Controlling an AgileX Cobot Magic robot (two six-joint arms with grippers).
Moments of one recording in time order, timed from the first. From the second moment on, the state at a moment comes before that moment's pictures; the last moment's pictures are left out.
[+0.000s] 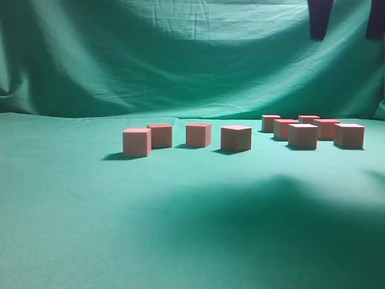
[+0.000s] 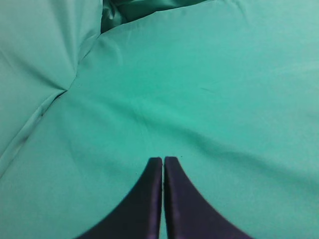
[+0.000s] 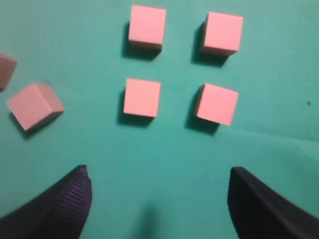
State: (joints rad) left arm 0.07 -0.02 0.02 0.41 0.37 -0.08; right arm 0.30 1.73 -1.45 0.00 1.09 0.09
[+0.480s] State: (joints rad) left arm 0.07 -0.02 0.02 0.41 0.37 -0.08; right arm 0.30 1.93 -1.41 0.09 0.76 0.10
